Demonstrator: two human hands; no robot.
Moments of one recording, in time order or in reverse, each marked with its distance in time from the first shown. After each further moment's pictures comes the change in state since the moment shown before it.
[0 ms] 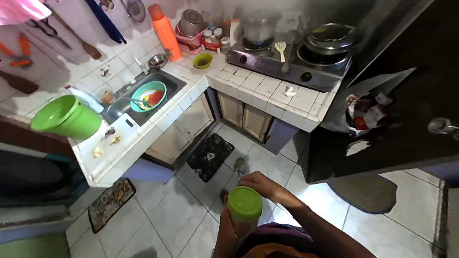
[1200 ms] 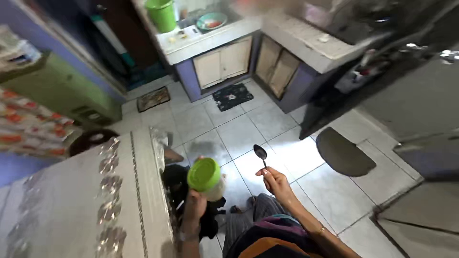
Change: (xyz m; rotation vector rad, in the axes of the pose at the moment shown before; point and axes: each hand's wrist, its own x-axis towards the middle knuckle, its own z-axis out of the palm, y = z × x) left_hand -0.670 0.043 0.098 -0.591 0.397 0.095; right_hand -0.589 0.164 0.317 0.045 0.181 -0.126
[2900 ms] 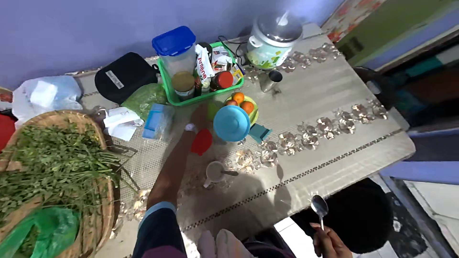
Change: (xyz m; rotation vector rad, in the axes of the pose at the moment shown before) left_hand -0.695 0.201 -0.314 0.790 1.416 -0.911; right_hand -0.324 0.031 0.331 -0.599 -1.008 -0.015
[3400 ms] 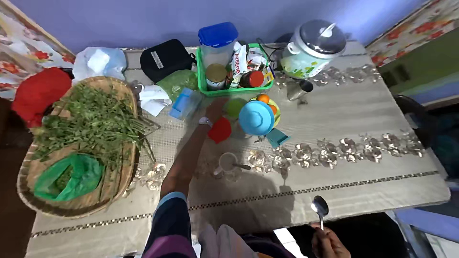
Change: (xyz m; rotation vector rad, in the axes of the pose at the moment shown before) left_hand 0.047 -0.108 0.042 -0.172 0.260 0.329; right_hand 0.029 -0.006 0.001 0.000 -0.178 -0.093
